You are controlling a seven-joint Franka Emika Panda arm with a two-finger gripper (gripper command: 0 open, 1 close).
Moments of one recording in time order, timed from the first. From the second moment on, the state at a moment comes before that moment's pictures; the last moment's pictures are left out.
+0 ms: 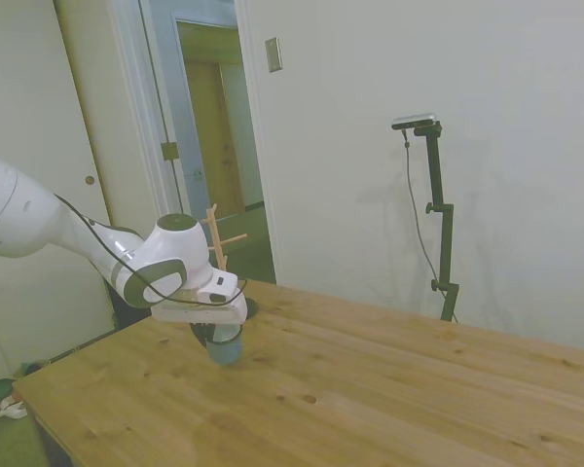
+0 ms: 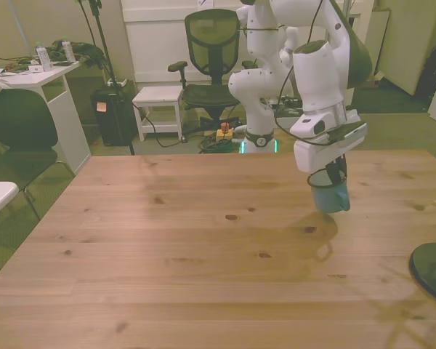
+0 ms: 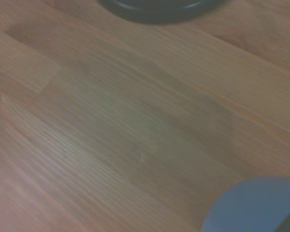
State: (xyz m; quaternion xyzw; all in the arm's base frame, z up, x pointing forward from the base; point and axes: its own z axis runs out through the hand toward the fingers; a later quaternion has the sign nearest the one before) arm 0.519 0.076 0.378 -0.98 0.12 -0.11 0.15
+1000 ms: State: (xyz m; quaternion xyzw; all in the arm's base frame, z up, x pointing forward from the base) arm 0.540 0.048 0.358 -0.97 0.17 -0.09 0.13
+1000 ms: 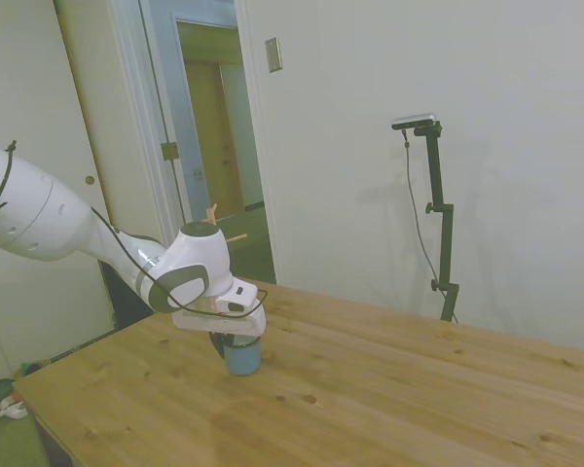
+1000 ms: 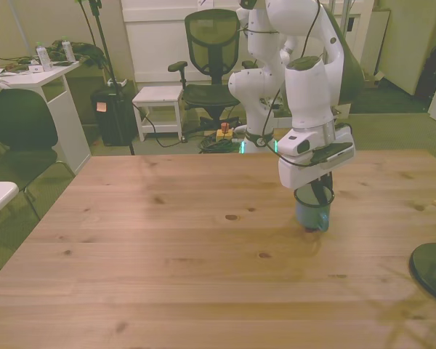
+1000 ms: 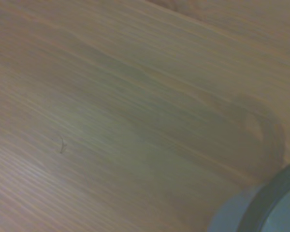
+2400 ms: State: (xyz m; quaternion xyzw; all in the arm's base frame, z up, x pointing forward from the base) arm 0.544 0.066 0.369 -0.97 0.16 -0.12 0.13
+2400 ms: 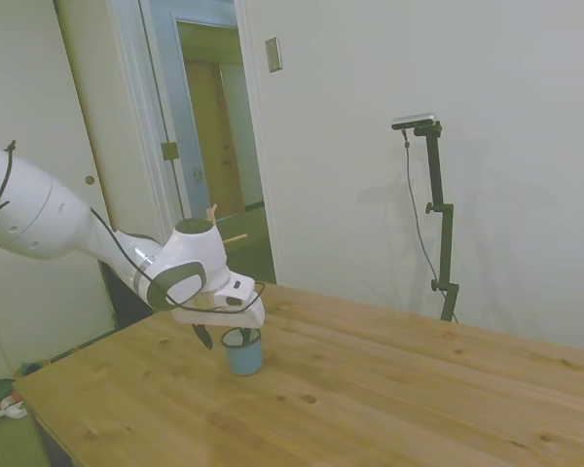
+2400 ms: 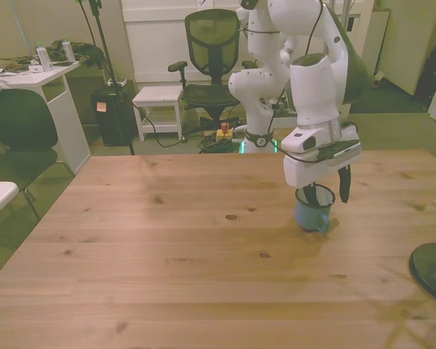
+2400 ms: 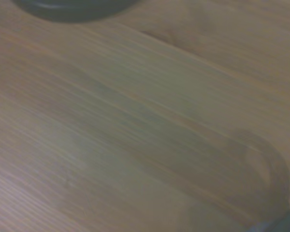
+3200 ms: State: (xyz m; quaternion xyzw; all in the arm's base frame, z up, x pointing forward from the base) arm 0.497 0.074 0.415 -0.95 0.13 -0.24 0.16
